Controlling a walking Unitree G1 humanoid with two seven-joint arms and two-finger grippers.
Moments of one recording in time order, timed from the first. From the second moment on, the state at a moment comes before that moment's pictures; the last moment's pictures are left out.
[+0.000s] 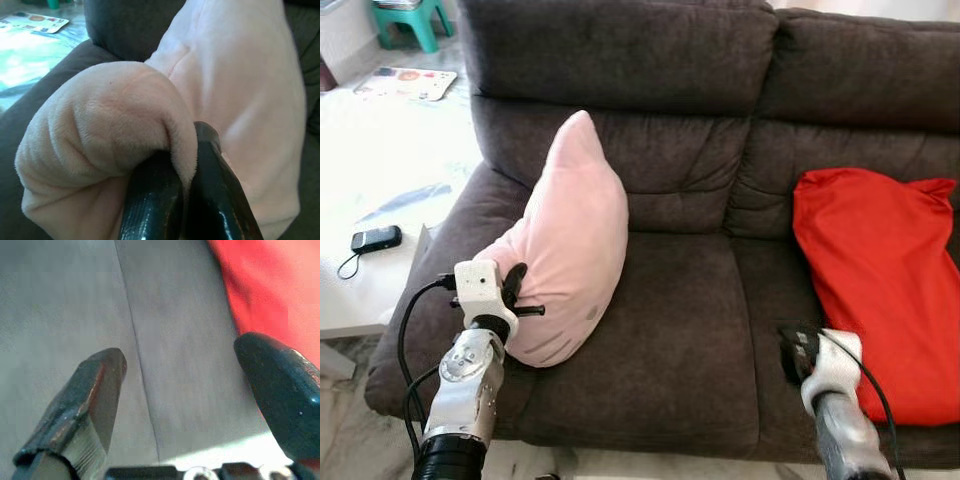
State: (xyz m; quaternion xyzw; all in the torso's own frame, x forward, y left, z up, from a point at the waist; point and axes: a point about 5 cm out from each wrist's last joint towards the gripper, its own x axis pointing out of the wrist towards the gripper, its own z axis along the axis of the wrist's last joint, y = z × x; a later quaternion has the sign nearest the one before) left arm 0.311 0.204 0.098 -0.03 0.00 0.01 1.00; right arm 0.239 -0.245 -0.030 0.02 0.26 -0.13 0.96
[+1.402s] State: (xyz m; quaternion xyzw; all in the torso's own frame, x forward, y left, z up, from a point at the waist) left arm 0.313 0.197 0.090 -0.01 0.00 0.00 1.00; right arm 0.154 -0.217 -0.088 0.04 0.42 -0.11 0.90
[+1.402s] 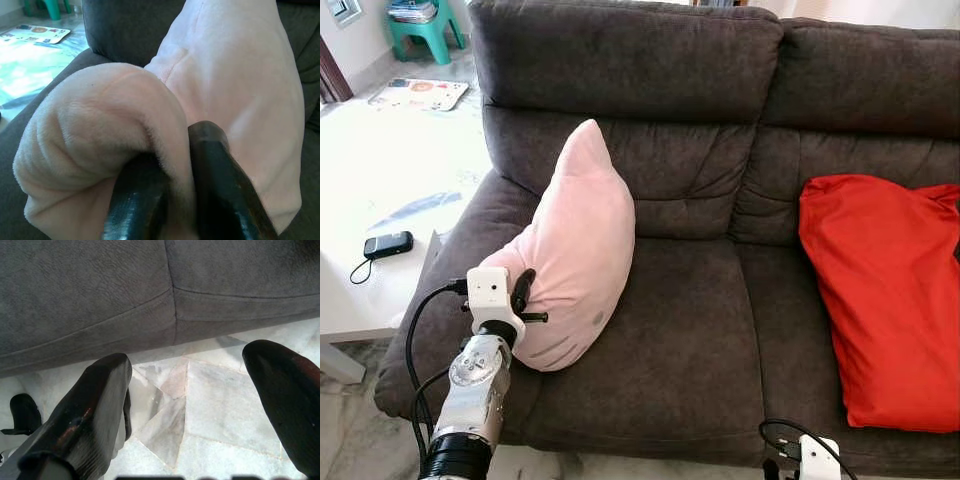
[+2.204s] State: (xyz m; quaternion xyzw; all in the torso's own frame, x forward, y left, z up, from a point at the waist) left arm 0.318 0.195 0.125 0.00 -0.06 0.00 1.00; right arm 0.151 -0.217 -0.090 0.05 0.43 -0.11 0.89
